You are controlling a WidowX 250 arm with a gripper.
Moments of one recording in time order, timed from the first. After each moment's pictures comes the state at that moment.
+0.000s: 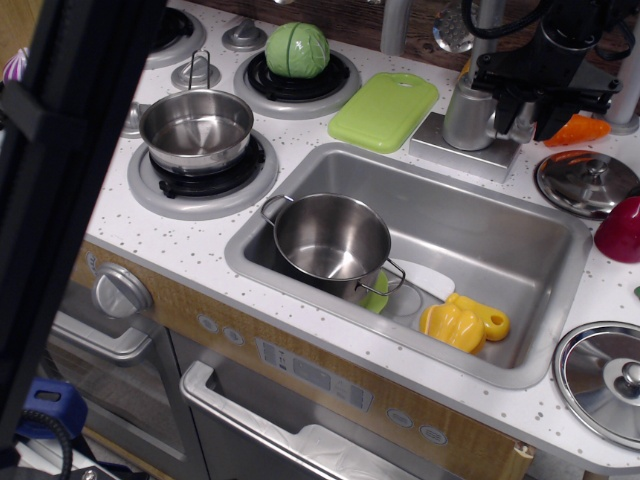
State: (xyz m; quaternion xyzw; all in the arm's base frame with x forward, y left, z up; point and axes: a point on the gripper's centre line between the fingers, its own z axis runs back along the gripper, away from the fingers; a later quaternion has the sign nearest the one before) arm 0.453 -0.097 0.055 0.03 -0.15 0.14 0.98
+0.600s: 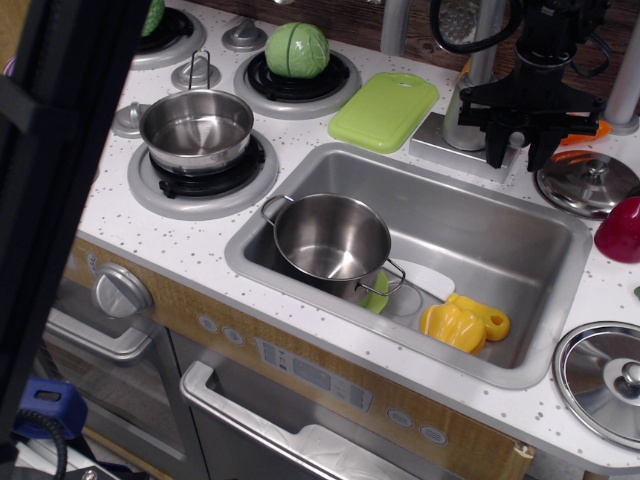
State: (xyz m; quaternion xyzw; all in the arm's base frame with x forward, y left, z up) arm 0.443 -0.101 0.034 -0.03 -0.11 0.14 0.98
